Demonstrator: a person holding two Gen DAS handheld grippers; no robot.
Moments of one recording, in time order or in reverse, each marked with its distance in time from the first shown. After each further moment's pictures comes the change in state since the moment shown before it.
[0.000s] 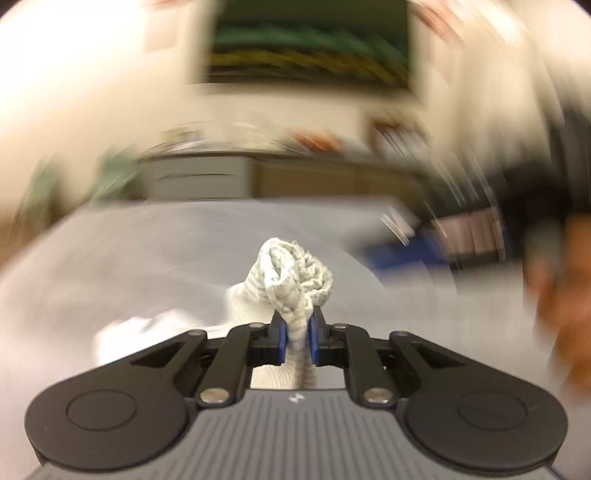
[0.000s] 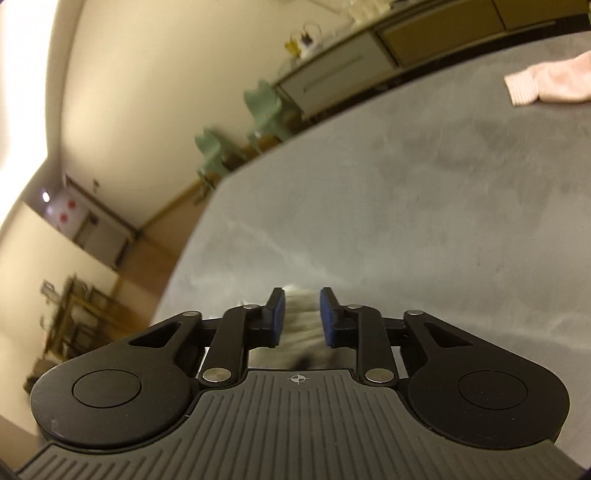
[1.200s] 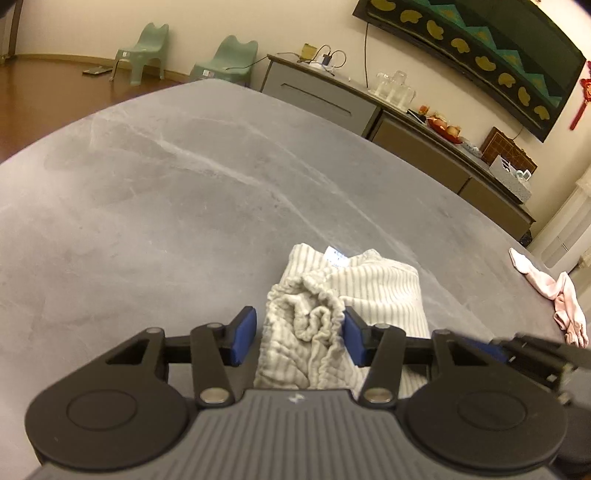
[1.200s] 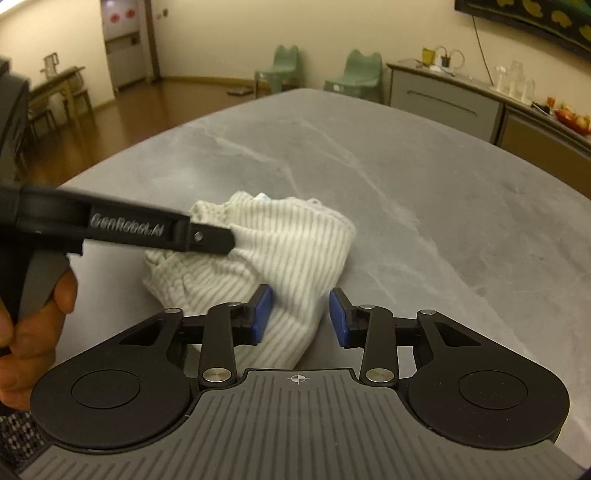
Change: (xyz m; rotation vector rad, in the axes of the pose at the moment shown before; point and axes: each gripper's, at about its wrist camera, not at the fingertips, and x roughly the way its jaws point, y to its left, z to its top) left arm 0.019 0.104 -0.010 -0.298 0.218 0.139; right arm 0.031 0.138 -0.106 -0.738 0.118 -0.182
